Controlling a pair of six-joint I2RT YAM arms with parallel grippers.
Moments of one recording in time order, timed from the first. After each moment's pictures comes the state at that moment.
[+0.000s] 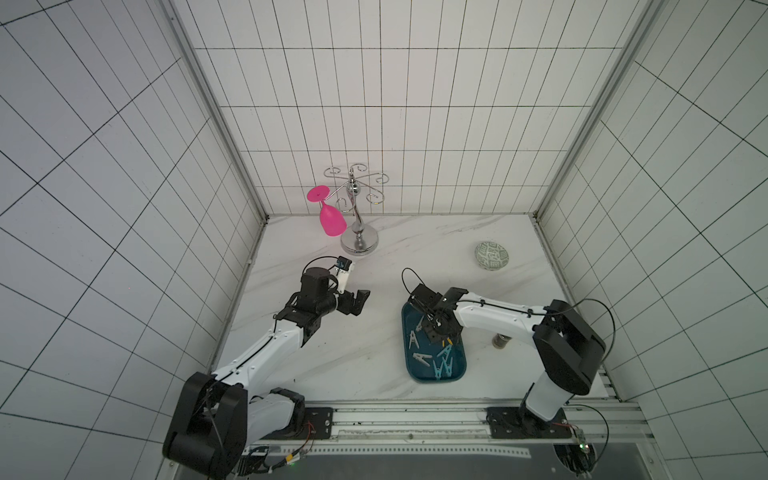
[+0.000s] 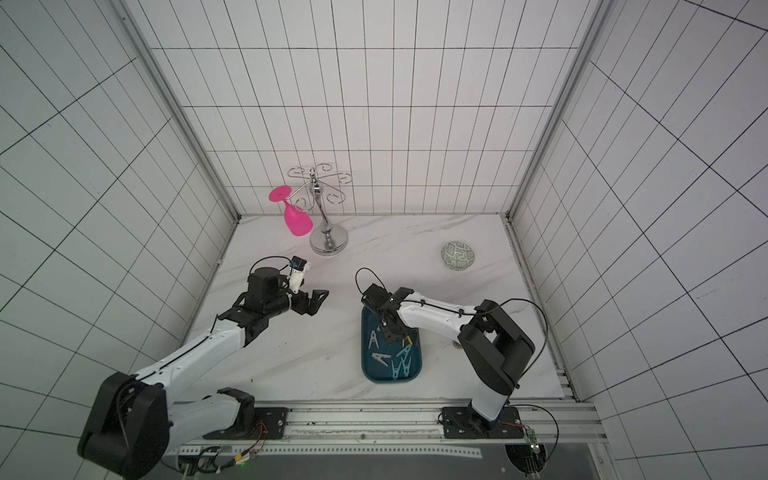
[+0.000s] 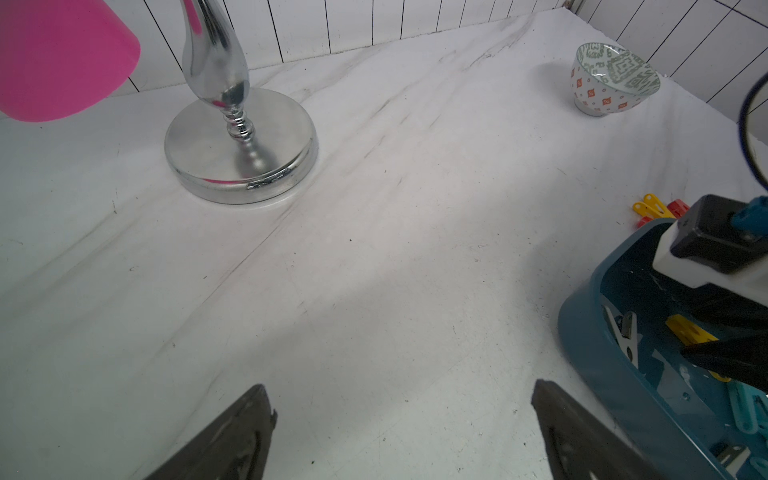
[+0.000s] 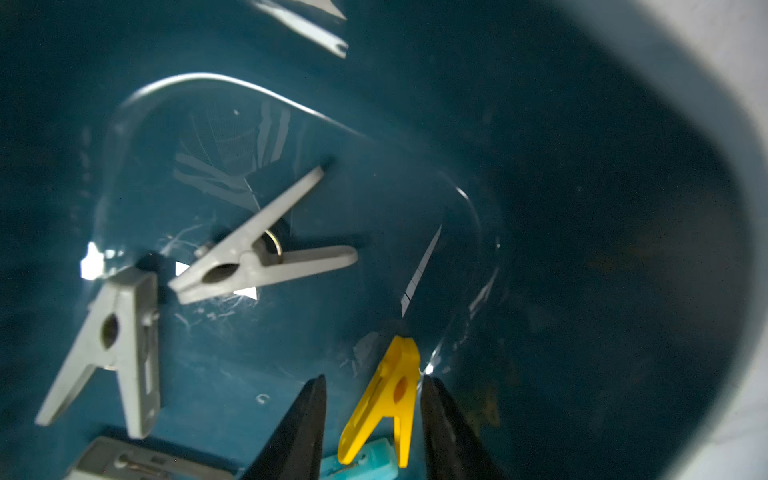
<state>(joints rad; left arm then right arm) -0.29 1.18 0.61 -0.02 0.28 0.03 0.97 1.71 1.06 -0.83 0.24 0.37</state>
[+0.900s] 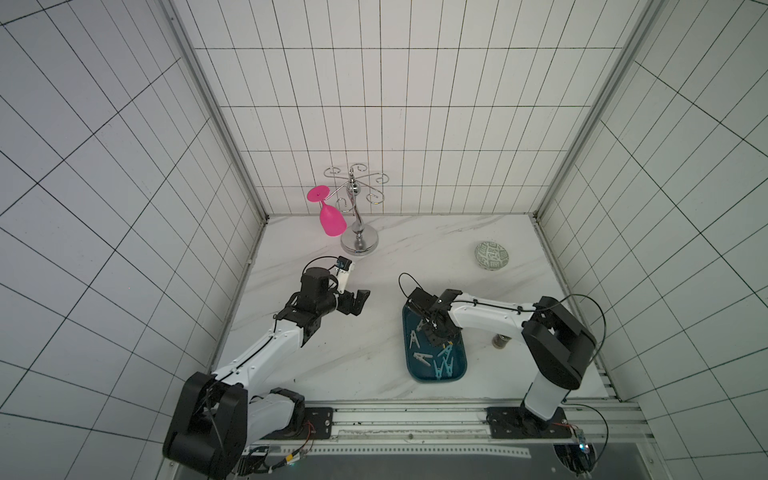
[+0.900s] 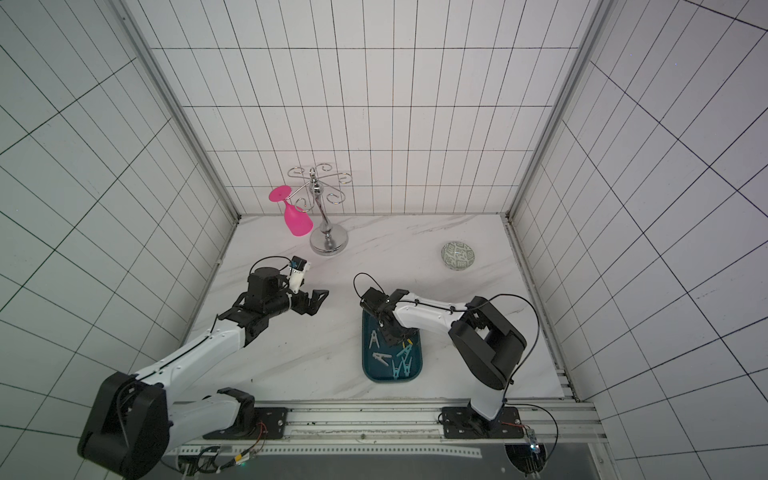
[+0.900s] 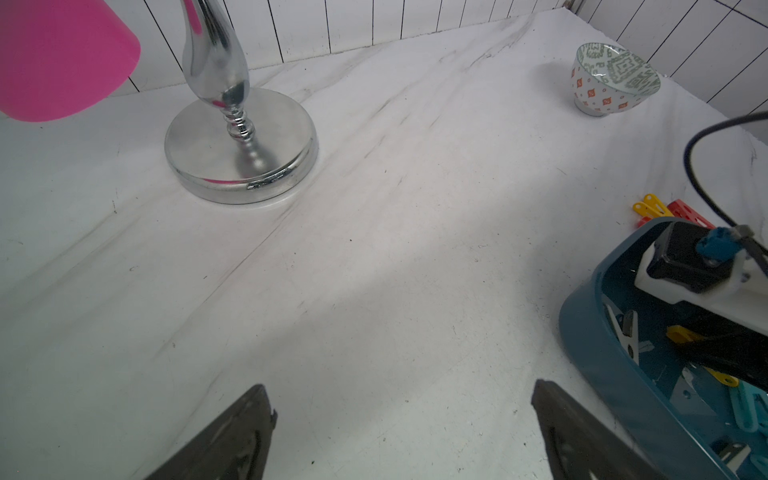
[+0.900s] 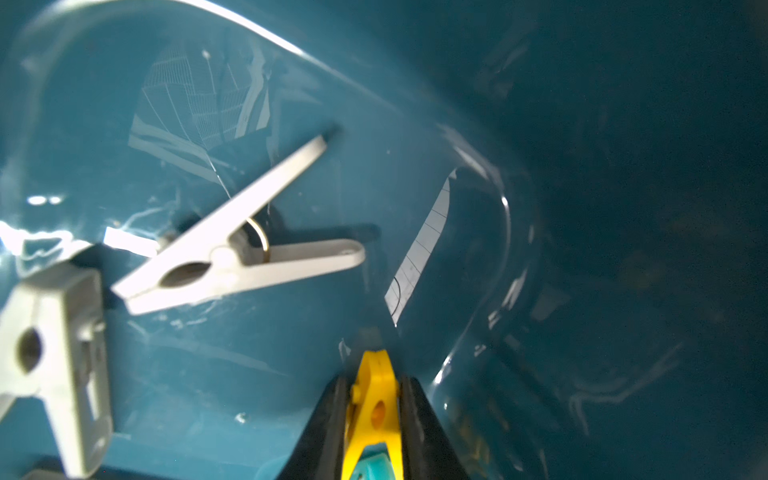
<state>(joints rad) -0.29 1.18 0.61 -0.02 0.28 0.03 0.98 1.75 1.06 -0.84 0.25 0.35</state>
